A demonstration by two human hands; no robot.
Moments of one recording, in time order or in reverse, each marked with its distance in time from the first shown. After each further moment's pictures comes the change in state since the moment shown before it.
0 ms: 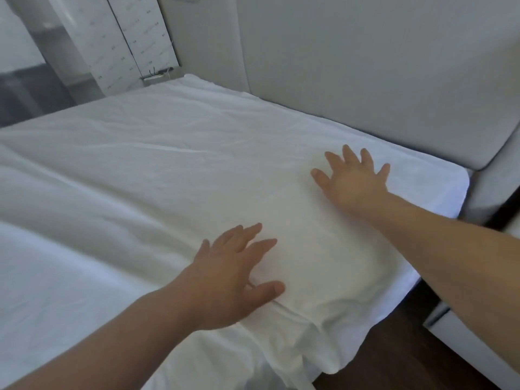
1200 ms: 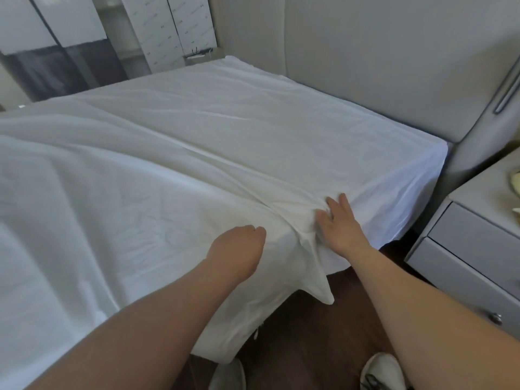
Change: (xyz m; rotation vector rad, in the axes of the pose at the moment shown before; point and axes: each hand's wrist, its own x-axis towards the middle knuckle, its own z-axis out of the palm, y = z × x) left_hand -0.175 0.031 0.061 0.269 0.096 -0.191; right_hand -0.269 -0.033 0.053 0.560 -0.160 -0.038
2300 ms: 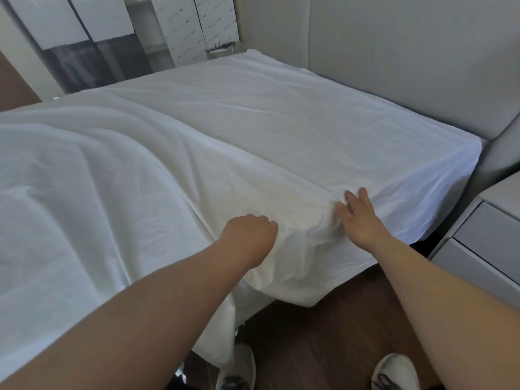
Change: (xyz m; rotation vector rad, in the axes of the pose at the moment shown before) left_hand -0.010 -0.002 -0.016 0.221 -0.146 0.015; right_hand 0.006 0.005 -0.002 0.017 -0.085 -0.010
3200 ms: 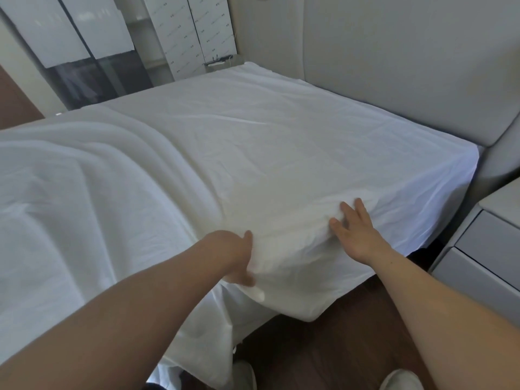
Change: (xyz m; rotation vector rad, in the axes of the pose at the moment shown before) left_hand 0.005 -0.024 -0.005 -0.071 -0.406 -0.144; right_hand 0.005 0.009 -0.001 -0.070 -0.050 0.000
